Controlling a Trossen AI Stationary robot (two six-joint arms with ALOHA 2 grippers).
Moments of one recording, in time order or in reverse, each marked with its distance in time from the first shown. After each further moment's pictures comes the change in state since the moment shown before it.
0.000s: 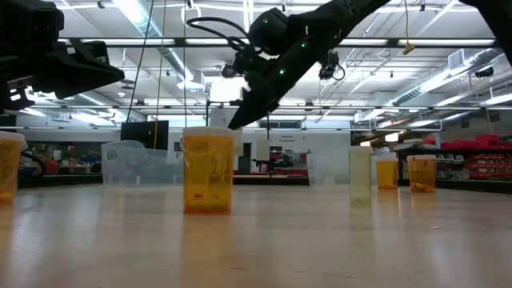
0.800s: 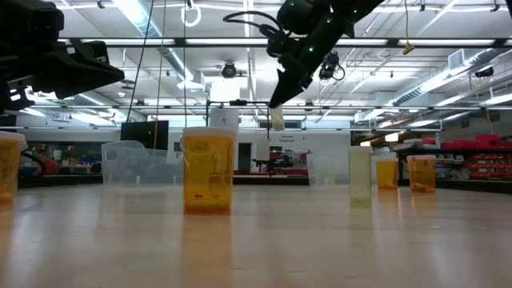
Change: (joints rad) left arm 0.000 0.000 0.000 0.000 0.000 0.000; right arm -0.116 -0.221 -0.001 -0.294 0.118 -0.004
